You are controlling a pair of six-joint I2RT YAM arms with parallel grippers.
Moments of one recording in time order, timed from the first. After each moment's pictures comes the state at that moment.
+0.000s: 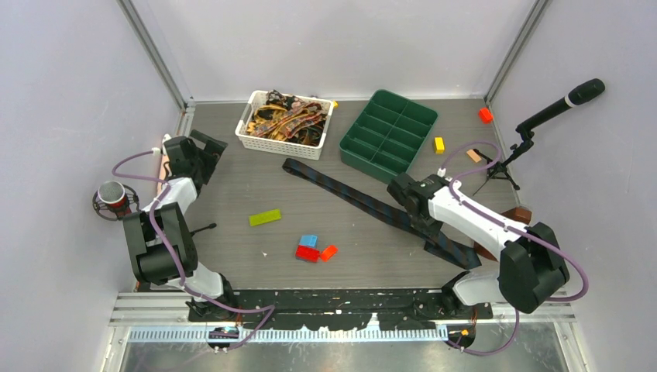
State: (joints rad) left arm 0.27 1.53 0.88 0.12 0.15 -0.87; right arm 0.58 1.35 0.90 -1.16 0.59 1.22
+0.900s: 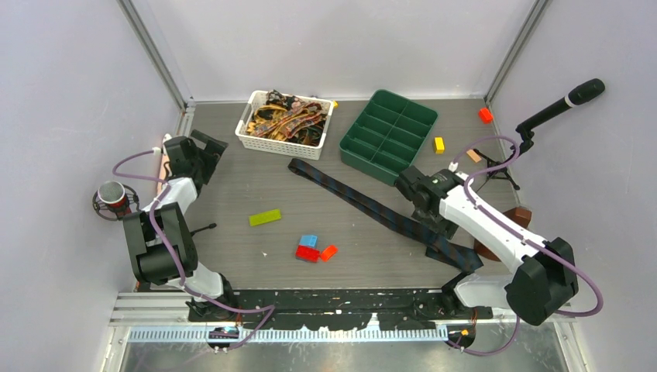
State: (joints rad) left arm 0.27 1.53 0.88 0.11 0.16 -0.86; right arm 0.56 1.27 0.98 -1.30 0.59 1.26
